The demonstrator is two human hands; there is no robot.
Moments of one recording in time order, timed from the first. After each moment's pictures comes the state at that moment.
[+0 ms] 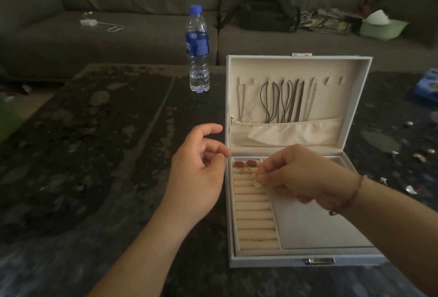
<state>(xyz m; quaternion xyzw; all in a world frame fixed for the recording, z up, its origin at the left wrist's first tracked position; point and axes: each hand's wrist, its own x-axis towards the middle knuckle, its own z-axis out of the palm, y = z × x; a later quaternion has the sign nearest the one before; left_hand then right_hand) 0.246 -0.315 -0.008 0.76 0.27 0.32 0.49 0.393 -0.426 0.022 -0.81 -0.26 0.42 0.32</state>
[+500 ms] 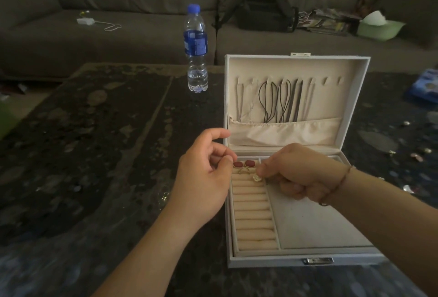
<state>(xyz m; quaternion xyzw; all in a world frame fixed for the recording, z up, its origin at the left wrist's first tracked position) 0.251 -0.319 -0.014 0.78 0.25 0.30 0.49 0.404 -0.416 0.013 -0.79 -0.18 0.46 0.36</state>
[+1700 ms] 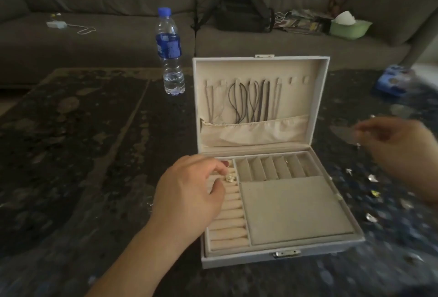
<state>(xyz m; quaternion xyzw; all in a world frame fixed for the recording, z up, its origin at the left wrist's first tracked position) 0.253 -0.337 -0.021 0.91 0.21 0.26 0.24 0.489 -0.551 0.040 -0.92 -0.24 -0.02 0.31</state>
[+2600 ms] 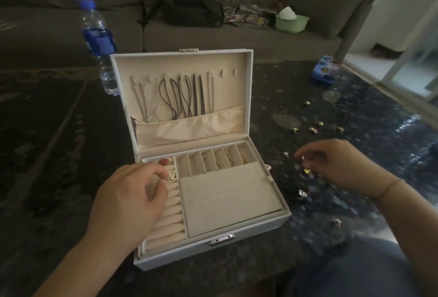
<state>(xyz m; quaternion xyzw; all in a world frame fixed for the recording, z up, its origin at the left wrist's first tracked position) 0.260 -0.349 -0.033 0.92 0.22 0.22 0.23 0.512 -0.617 0.010 -0.94 -0.31 0.12 0.12</state>
